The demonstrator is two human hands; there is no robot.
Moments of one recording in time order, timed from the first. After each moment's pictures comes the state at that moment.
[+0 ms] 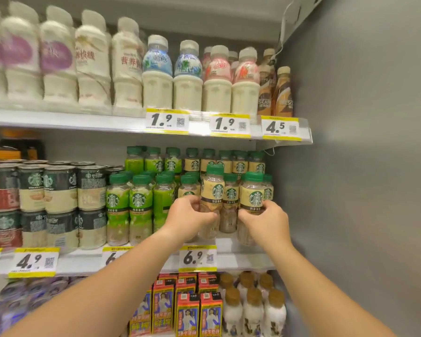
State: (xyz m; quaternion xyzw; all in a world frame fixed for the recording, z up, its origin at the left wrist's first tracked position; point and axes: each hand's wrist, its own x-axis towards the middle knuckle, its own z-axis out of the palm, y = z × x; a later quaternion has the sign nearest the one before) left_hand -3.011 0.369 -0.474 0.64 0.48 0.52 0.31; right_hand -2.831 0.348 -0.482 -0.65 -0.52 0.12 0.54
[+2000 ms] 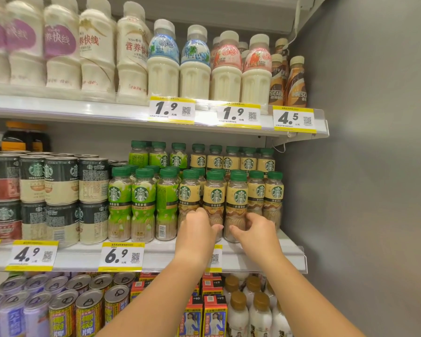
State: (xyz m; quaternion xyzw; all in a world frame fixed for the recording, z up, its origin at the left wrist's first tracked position) left_hand -2.983 0.380 -0.519 0.65 0.63 0.42 0.01; right_hand -2.840 0.392 -0.529 -0.63 -0.62 0.08 0.47
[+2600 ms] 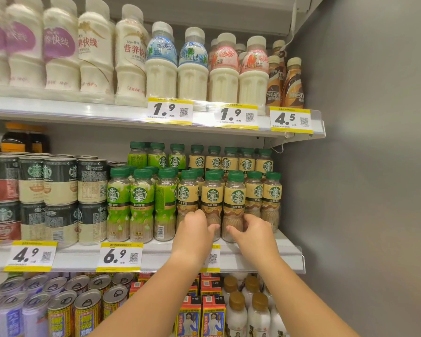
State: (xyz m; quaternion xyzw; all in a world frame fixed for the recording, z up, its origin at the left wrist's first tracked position) left_hand -2.986 0.383 -0.523 0.67 0.62 0.40 0.00; right_hand -2.842 0.393 -0.532 -0.62 -0.63 0.05 0.47
